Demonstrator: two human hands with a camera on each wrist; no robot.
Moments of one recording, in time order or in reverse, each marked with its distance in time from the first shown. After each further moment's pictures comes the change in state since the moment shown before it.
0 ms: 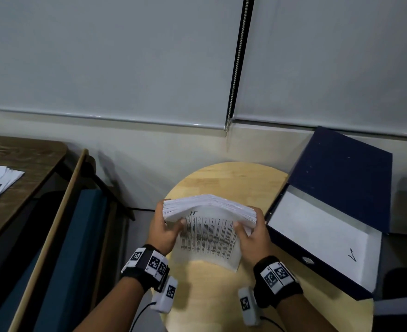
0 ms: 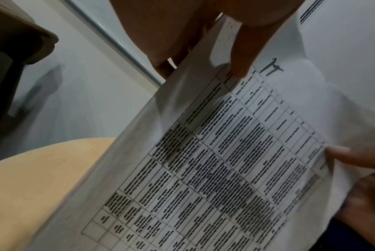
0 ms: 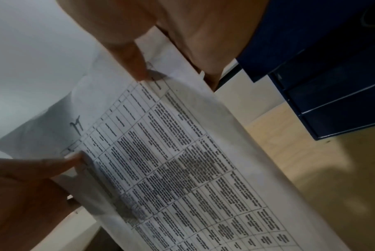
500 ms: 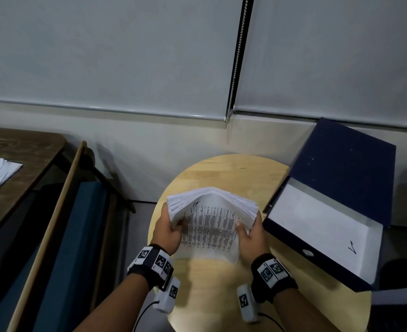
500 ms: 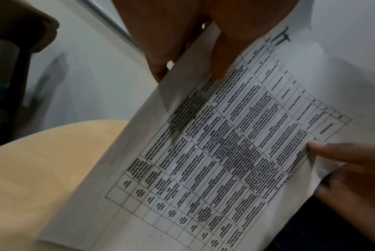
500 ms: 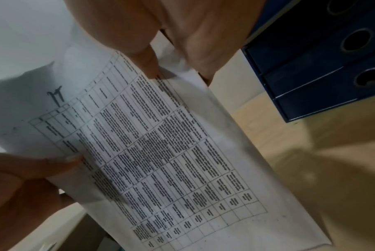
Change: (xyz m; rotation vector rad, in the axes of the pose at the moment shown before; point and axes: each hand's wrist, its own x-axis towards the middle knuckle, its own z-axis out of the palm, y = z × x) left_hand -0.009 -0.031 0.007 0.213 -0.029 -0.108; right_hand -0.005 0.024 0.009 -0.071 -0.051 0.215
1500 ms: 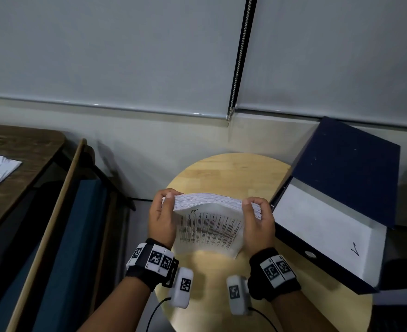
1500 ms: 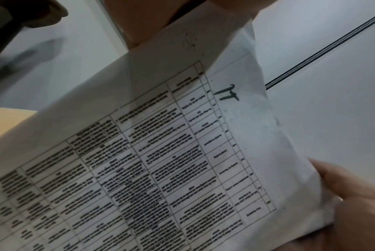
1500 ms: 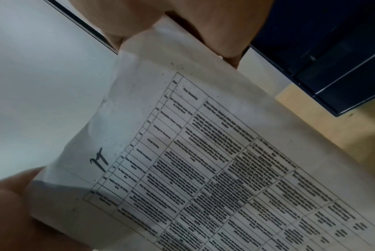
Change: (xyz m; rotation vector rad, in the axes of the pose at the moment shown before) left_hand 0.004 0.062 -0.003 -0.456 0.243 0.064; right_hand -0.009 -0.052 -0.008 0.287 0.227 -0.244
